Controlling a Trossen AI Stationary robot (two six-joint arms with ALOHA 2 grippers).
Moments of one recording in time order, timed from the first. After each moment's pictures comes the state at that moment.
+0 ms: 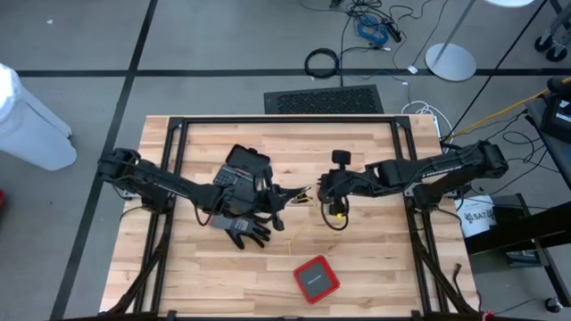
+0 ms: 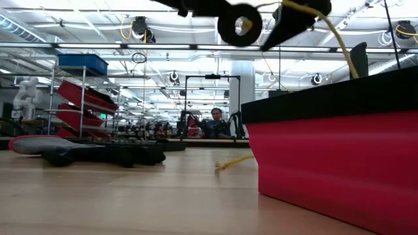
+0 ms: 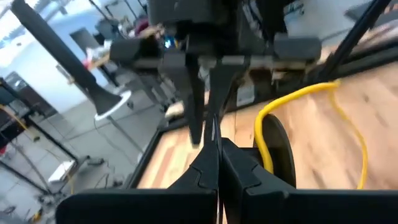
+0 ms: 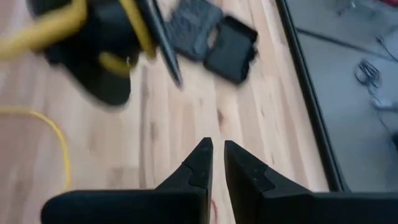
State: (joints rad) left arm -0.22 1.57 0.97 0.46 -0.52 0.42; right arm 0.16 1.32 1.09 -0.58 0.44 -0.05
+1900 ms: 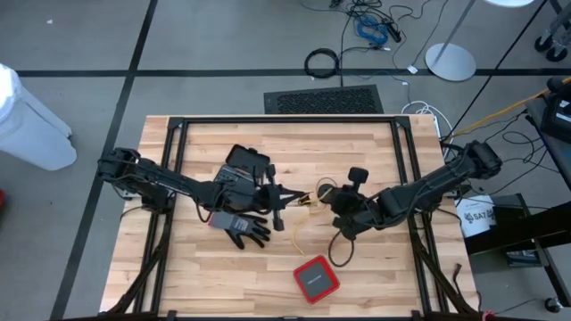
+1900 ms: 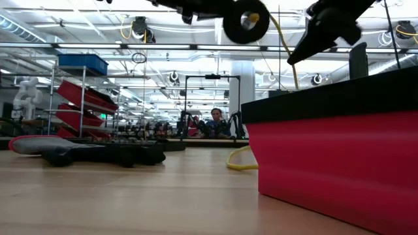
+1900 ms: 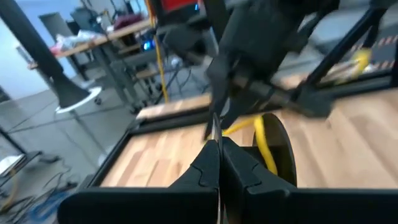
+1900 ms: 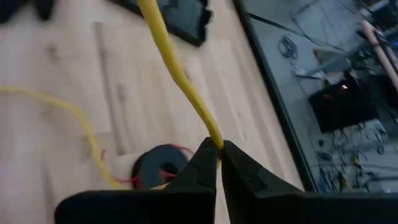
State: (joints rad) left arm -0.20 1.57 0.97 0.48 -0.38 0.27; right arm 0.42 1.39 1.01 -0.76 0.88 0.36
